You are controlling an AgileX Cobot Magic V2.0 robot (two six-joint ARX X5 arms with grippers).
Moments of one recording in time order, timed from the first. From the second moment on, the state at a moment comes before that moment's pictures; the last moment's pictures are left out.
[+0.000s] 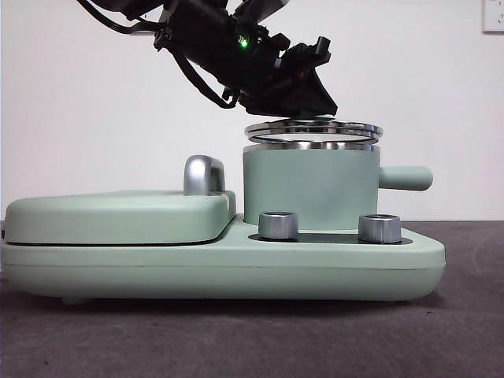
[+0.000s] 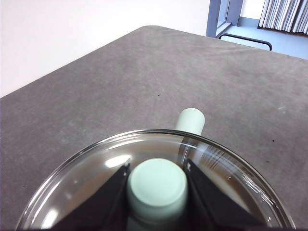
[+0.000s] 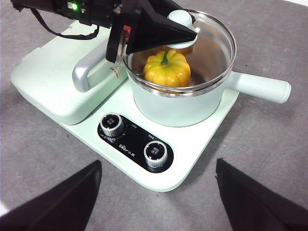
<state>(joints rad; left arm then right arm) -0.69 1.78 1.25 0.25 0.25 0.14 0.51 0.65 0.91 -0.82 -0.13 0.02</state>
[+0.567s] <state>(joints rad) -0.69 1.78 1.25 0.25 0.25 0.14 0.51 0.65 0.91 -0.82 -0.13 0.02</state>
